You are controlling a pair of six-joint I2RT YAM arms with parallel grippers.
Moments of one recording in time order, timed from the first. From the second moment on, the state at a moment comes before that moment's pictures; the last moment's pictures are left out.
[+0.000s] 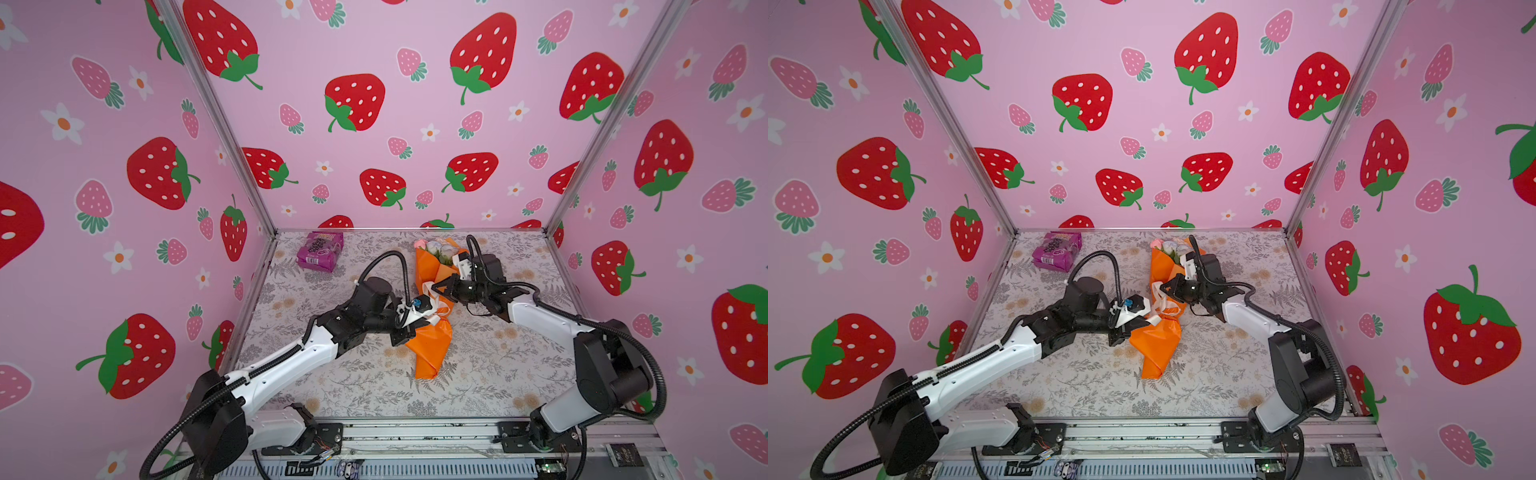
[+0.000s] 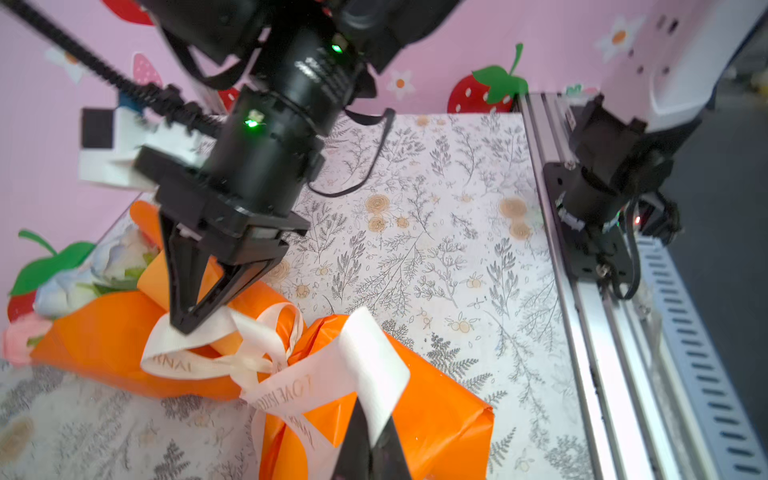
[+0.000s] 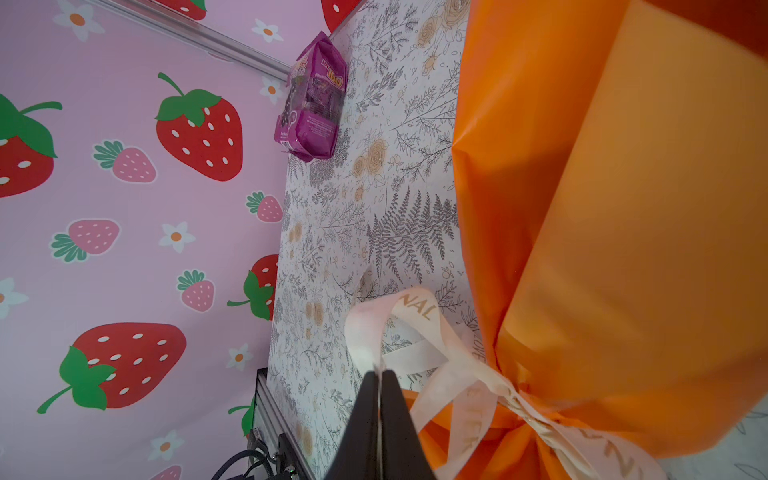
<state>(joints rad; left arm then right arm) -0.78 1.30 0.96 -0.28 0.47 0.55 0.52 1.57 0.96 0.02 -0.55 0.80</state>
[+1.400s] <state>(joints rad) -0.60 1.62 1.05 -0.13 0.59 -0.11 0.52 1.60 0.96 0.06 -0.70 0.74</state>
